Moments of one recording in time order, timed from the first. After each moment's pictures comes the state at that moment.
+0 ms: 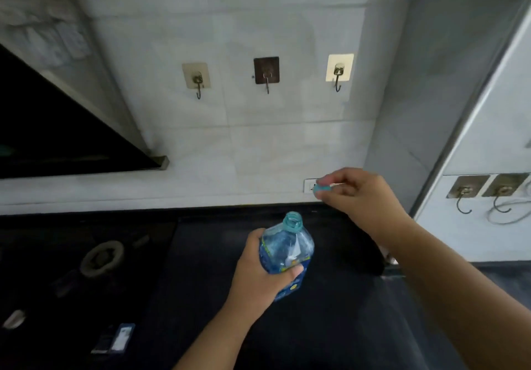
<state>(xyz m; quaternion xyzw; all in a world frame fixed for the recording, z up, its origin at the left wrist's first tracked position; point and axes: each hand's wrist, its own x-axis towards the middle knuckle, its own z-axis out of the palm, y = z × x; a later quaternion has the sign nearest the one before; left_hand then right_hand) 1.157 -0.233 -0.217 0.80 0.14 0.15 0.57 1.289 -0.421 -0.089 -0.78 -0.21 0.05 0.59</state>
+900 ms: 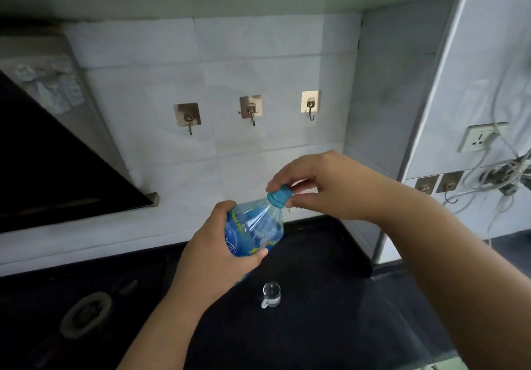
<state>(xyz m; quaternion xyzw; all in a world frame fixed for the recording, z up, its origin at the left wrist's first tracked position) 1.108 -0.139 -0.073 0.91 0.03 0.21 0.36 1.202 -0.362 0.037 -0.85 -0.45 -0.03 0.26</state>
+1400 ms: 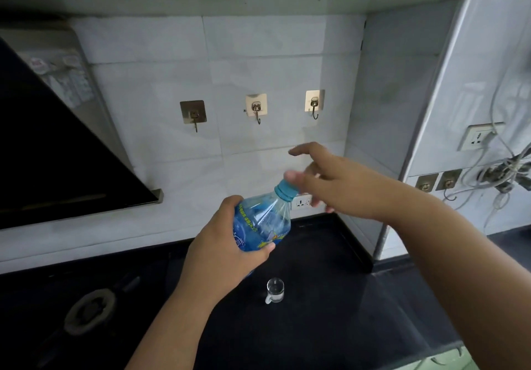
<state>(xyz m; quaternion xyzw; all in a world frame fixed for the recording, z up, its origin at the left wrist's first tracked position) 1.095 -0.127 -0.069 0.91 0.00 0.22 0.36 1.173 -0.347 0.038 -0.89 -0.29 0.03 0.34</state>
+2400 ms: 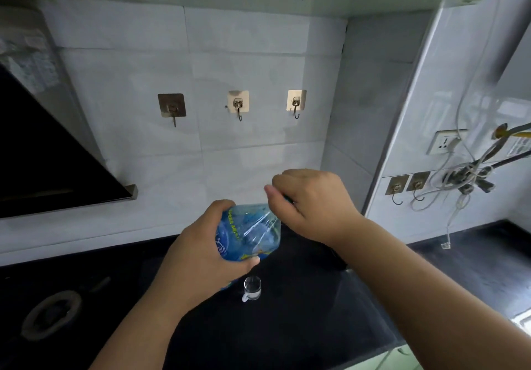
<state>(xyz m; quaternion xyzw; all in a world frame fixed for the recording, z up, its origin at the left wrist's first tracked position) 1.084 -0.132 -0.067 0.90 -0.04 0.17 0.39 1.173 -0.338 -0.008 -0.86 -0.38 -0.31 0.17</state>
